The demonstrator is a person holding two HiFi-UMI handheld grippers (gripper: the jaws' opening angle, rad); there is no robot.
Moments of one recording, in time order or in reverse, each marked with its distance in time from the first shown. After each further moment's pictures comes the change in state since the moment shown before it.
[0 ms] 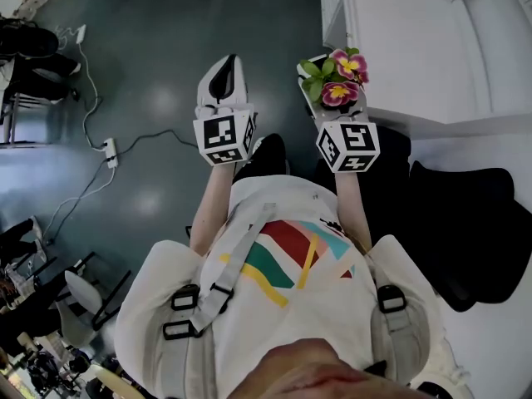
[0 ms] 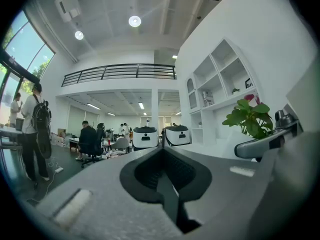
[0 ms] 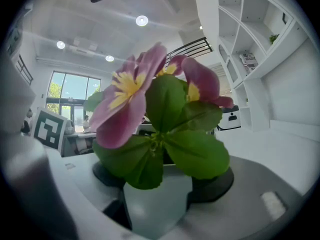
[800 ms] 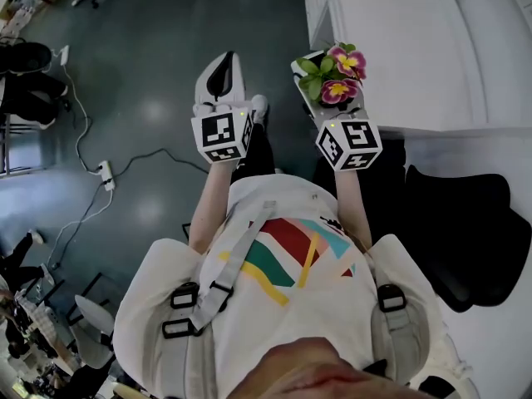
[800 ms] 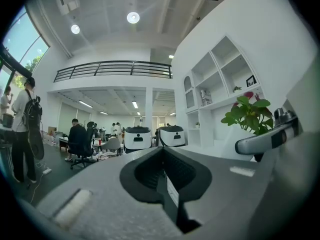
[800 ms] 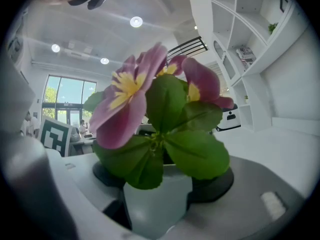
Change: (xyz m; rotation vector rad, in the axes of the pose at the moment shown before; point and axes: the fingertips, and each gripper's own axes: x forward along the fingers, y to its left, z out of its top) left arm 0.112 0.012 0.018 -0.018 0.002 -0.072; right arm 0.078 -0.045 0.044 0.041 -0.004 -0.012
